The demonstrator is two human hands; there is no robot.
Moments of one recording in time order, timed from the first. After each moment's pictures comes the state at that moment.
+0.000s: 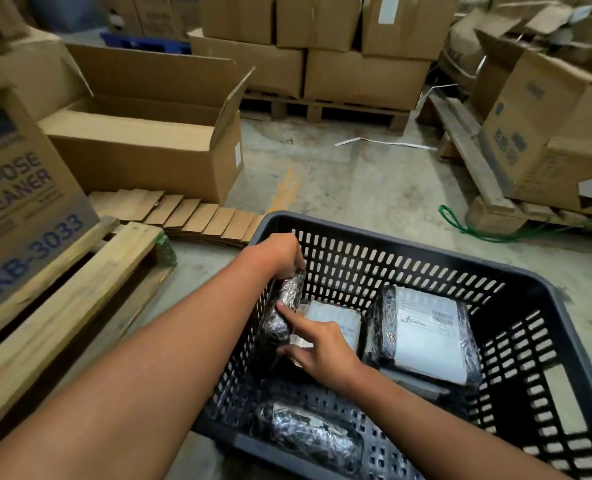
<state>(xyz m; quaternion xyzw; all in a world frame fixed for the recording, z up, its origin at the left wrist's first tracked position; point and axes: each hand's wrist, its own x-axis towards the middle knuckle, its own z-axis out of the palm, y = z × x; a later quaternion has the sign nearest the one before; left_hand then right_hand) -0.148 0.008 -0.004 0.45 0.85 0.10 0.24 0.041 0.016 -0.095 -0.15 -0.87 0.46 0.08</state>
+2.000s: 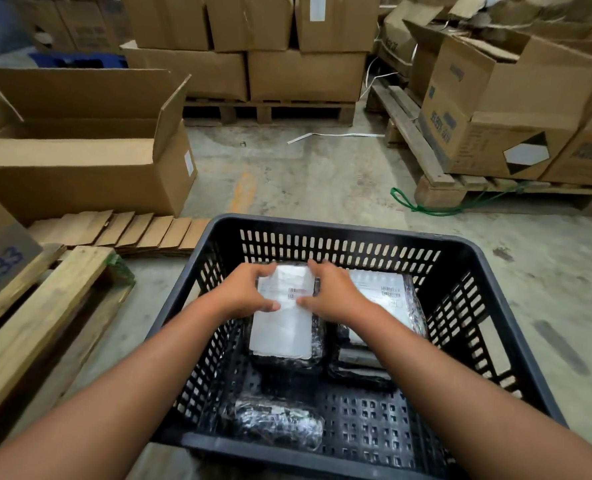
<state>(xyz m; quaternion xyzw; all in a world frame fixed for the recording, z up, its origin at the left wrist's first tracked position) -0.098 -0.020 -0.033 0.42 0.78 0.30 0.36 0.061 0.090 -0.029 -0.38 -0.86 0.34 0.02</state>
